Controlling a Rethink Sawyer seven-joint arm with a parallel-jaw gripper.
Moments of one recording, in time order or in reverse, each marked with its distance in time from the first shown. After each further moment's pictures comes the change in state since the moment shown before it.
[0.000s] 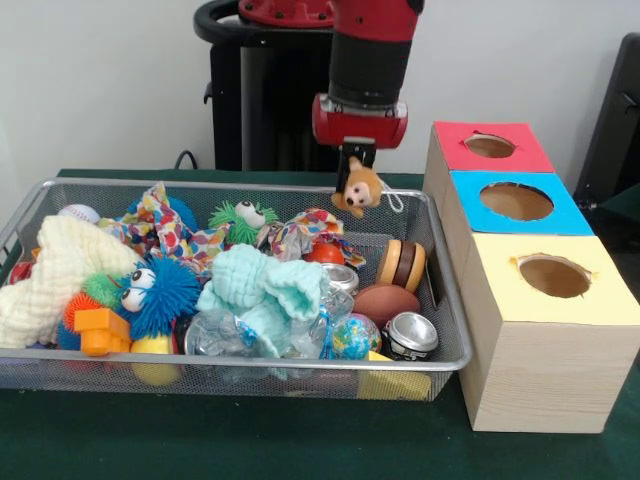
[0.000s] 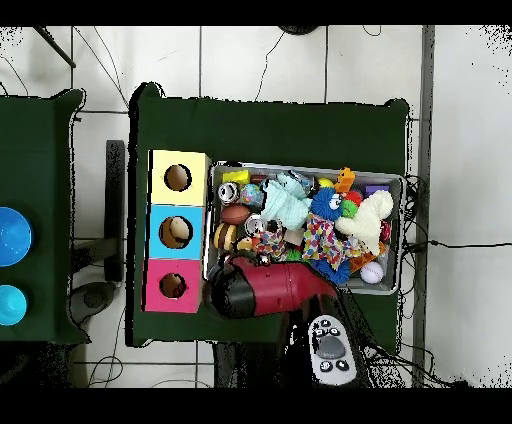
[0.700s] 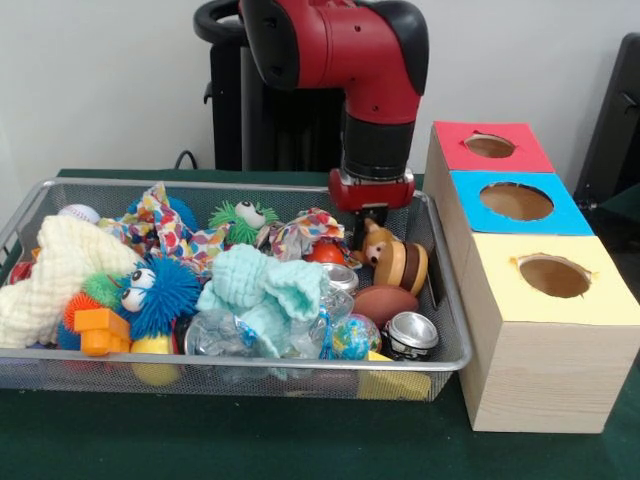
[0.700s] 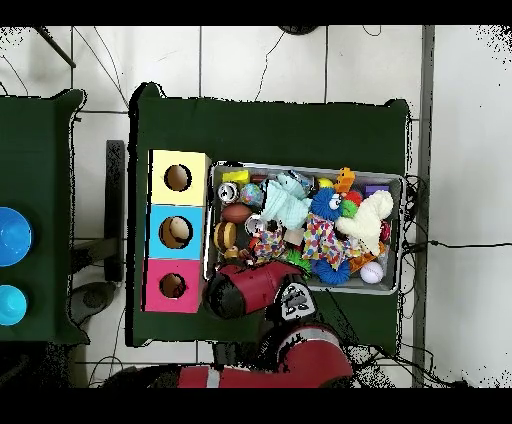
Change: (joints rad) arm 0.061 0.290 -0.028 -0.081 -0.127 -0.215 0.000
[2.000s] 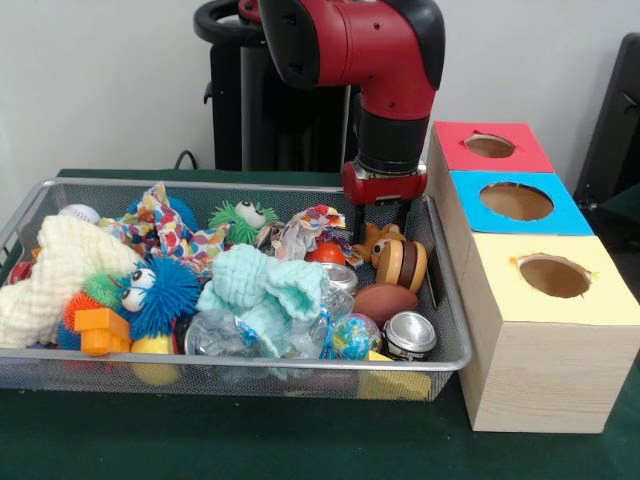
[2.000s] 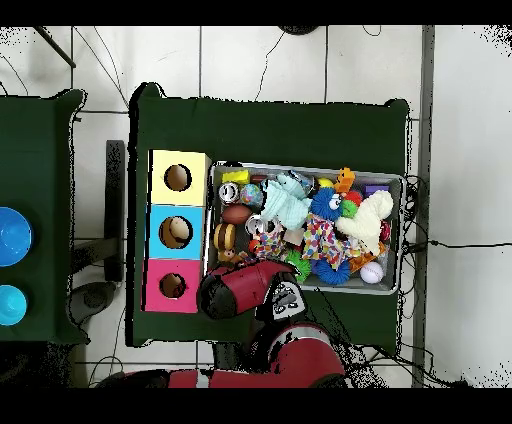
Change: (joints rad) arm 0.023 0.002 0.024 -0.004 -0.017 0.066 0.000
